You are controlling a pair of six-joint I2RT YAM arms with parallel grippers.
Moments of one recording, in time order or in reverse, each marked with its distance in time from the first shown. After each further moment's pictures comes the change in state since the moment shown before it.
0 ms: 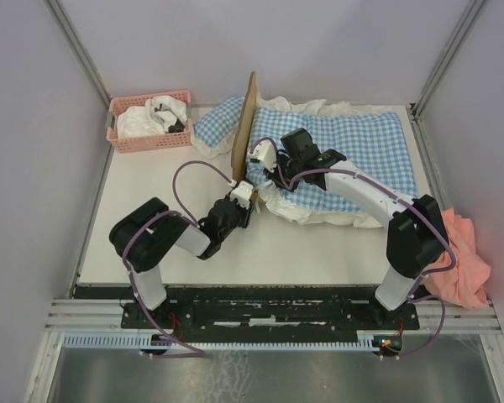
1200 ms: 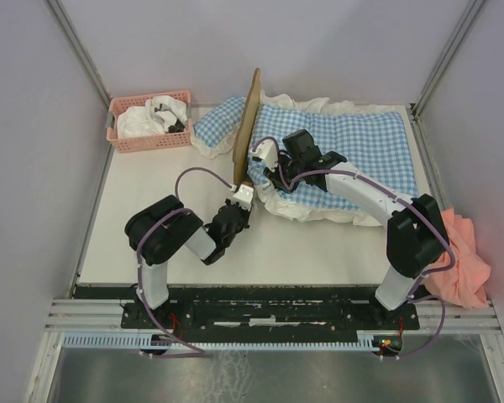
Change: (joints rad) left arm -0.053 0.145 0.019 0.201 -0.182 0.000; right arm -0.012 0.000 -0.035 0.055 -0.031 0.046
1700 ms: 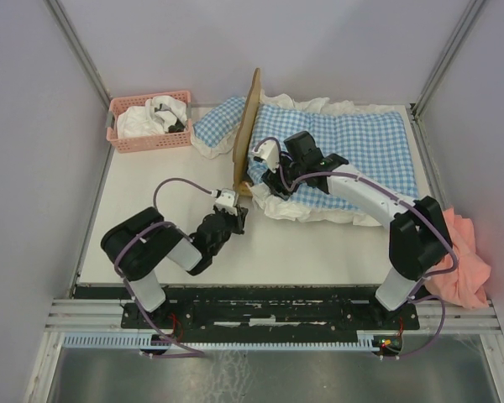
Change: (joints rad) left arm 0.000 -0.167 -0.174 0.077 0.071 -0.196; right arm 0.000 -0.017 -0.032 0.026 -0.016 0.050
